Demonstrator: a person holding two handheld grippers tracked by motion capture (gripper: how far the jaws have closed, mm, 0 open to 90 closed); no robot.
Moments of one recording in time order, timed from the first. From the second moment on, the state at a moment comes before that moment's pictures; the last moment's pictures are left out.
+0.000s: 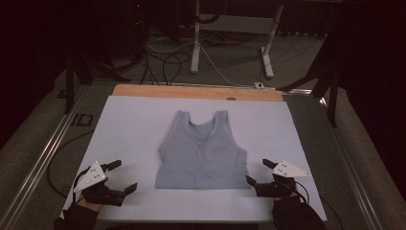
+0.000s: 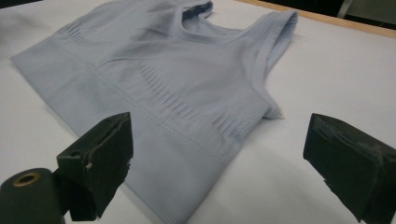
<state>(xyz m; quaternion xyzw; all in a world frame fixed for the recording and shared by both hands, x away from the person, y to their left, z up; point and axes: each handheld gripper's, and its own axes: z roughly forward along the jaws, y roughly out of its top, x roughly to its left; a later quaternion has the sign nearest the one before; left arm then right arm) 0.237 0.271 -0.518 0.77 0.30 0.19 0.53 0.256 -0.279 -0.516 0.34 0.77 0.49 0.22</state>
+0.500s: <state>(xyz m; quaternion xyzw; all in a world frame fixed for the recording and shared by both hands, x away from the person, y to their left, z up) 0.238 0.269 -0.518 0.77 0.29 0.18 0.53 0.258 -0.273 -0.518 0.34 0.78 0.48 0.20</state>
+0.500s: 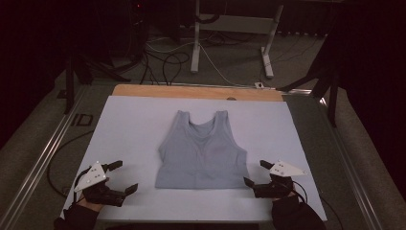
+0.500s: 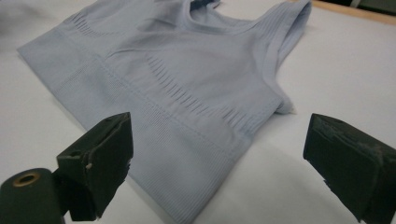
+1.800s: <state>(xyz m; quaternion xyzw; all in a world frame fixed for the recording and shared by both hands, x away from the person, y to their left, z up) 0.243 0.248 -0.477 0.78 0.26 0.15 0.55 0.261 -0.247 -0.450 0.30 0.79 0.49 0.22</state>
